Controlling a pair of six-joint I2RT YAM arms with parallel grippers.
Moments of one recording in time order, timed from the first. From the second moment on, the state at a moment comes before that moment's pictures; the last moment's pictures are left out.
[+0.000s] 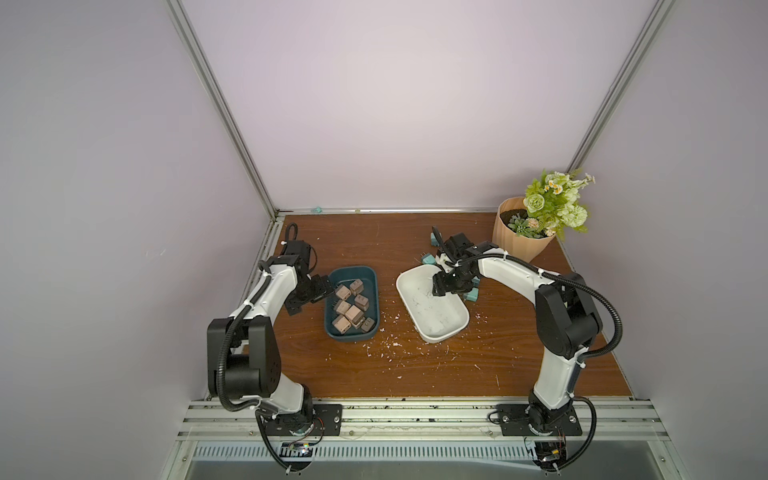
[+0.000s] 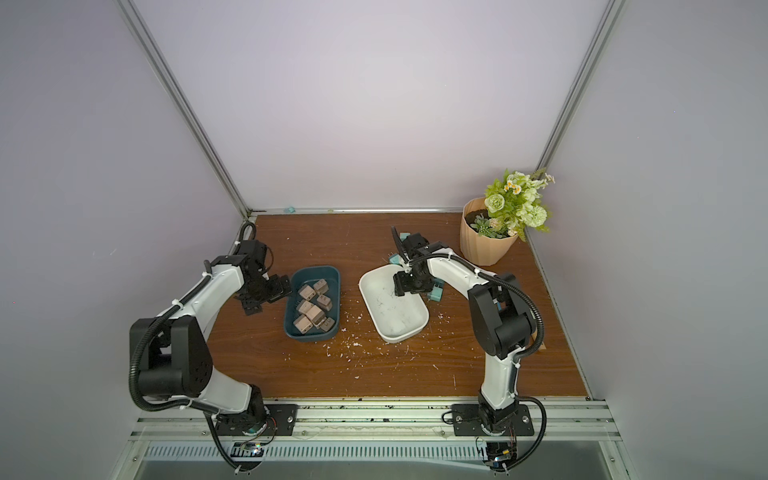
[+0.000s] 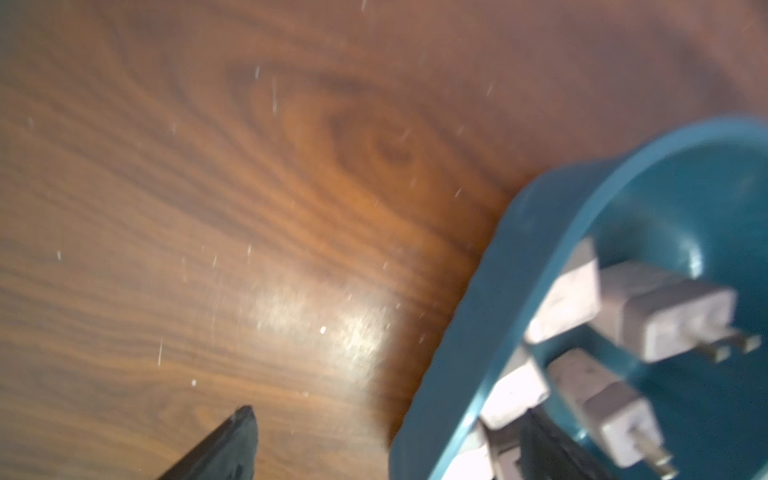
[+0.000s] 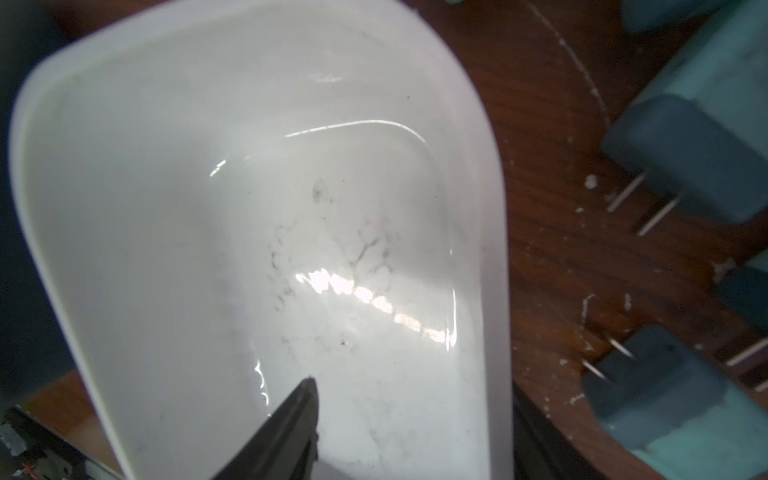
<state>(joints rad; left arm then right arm) 0.05 1.56 1.13 -0.92 0.05 -0.46 0.53 1.88 1.40 -0.80 -0.23 0.27</state>
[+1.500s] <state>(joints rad) 0.11 1.58 1.18 -0.88 0.14 -0.42 0.43 1.85 1.37 -1.02 -0.02 0.22</state>
